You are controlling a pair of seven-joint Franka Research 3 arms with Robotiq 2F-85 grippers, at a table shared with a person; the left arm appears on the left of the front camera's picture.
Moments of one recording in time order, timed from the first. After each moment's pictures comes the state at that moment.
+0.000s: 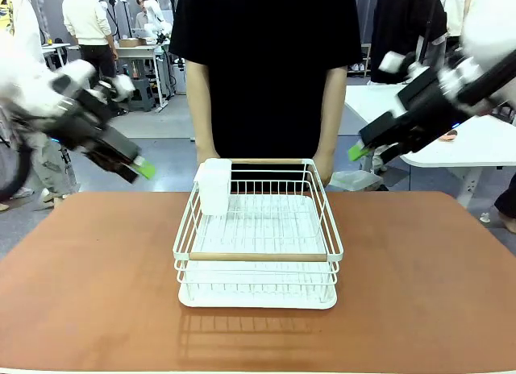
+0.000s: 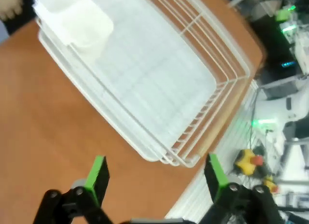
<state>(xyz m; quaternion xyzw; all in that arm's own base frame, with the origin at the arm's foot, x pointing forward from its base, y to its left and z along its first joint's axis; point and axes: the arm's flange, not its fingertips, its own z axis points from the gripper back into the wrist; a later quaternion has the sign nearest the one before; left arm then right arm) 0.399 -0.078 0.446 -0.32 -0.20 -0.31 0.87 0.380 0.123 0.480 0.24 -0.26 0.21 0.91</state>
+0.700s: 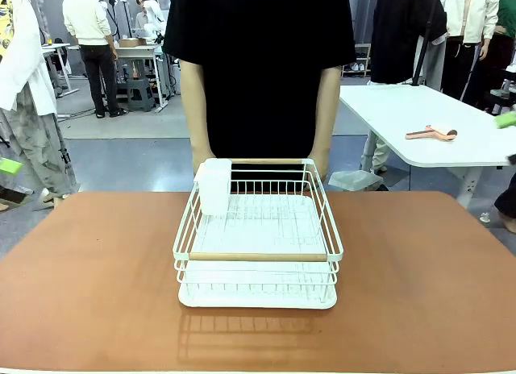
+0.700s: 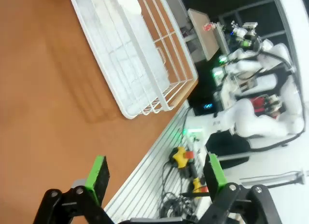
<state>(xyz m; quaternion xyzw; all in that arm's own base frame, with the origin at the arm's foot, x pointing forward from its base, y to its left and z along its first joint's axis) 0.351 0.147 0.393 -0.52 -0.17 -0.14 0.82 0.341 -0.116 0.483 0.46 -0.18 0.01 0.87</state>
